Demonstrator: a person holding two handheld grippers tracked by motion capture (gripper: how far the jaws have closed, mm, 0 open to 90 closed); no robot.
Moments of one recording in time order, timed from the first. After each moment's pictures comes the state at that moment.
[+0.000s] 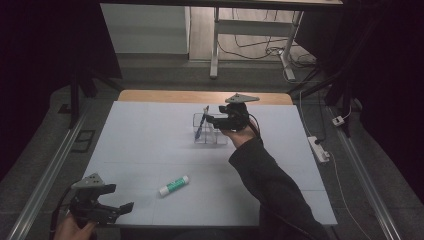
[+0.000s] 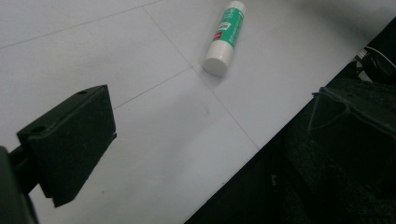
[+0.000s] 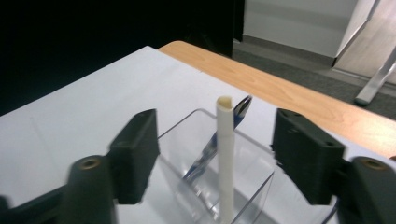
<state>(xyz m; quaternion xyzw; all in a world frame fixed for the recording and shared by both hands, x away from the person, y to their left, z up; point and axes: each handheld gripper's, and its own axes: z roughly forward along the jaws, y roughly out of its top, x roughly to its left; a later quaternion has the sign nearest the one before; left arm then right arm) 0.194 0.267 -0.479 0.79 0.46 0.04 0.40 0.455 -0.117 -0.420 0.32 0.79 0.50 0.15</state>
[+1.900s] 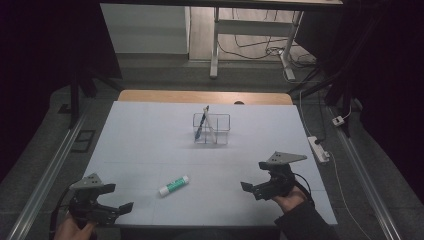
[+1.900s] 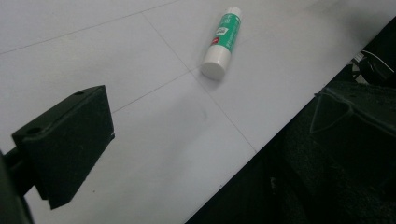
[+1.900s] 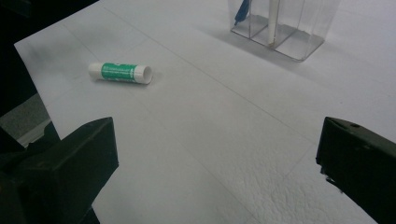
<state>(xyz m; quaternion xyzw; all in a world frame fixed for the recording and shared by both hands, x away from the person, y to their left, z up) 0.193 0.267 -0.478 0.79 0.46 0.04 0.40 0.296 -0.231 -0.443 0.33 0.83 0.44 0.08</state>
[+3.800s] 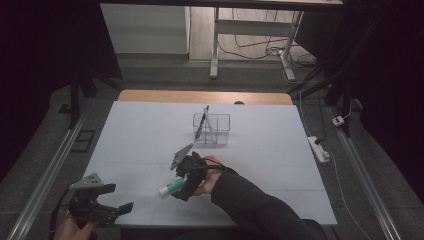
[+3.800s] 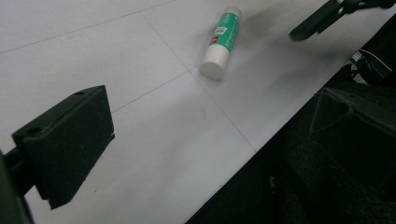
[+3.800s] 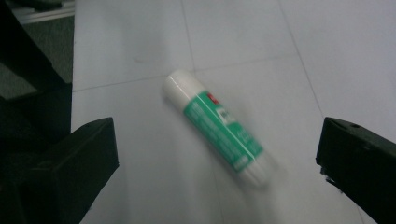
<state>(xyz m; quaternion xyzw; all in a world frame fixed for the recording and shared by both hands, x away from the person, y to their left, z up) 0.194 0.268 -0.478 0.79 0.46 0.04 0.41 0.330 -0.008 -0.479 0.03 0.96 0.29 0.01</state>
